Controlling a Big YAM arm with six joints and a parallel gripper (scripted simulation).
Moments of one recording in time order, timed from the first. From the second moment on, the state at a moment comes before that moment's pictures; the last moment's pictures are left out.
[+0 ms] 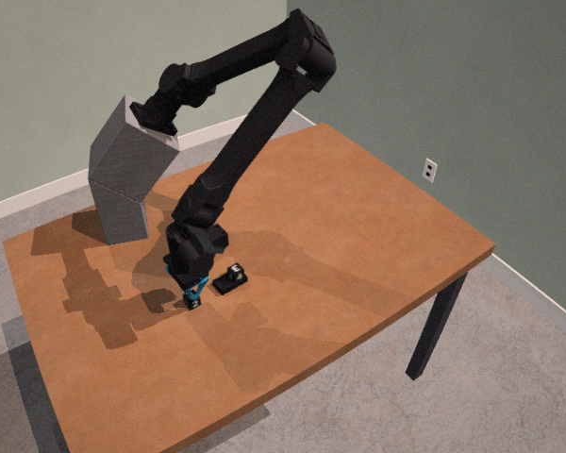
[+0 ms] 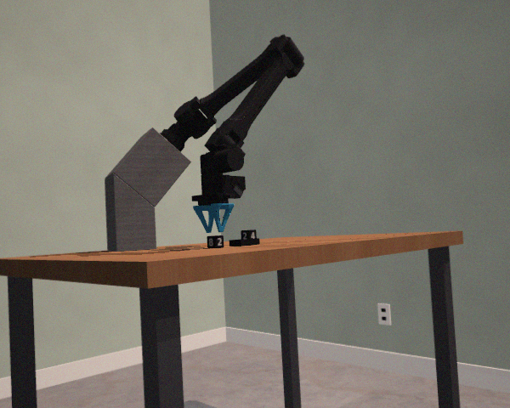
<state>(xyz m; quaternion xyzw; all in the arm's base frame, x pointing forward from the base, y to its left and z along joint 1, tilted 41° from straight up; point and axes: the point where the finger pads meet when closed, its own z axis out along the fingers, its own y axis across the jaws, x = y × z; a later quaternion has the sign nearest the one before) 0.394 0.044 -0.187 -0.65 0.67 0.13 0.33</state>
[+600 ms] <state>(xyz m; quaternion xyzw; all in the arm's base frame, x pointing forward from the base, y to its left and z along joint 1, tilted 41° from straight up) 0.396 0.048 -0.194 -0.65 0.67 0.13 0.33</state>
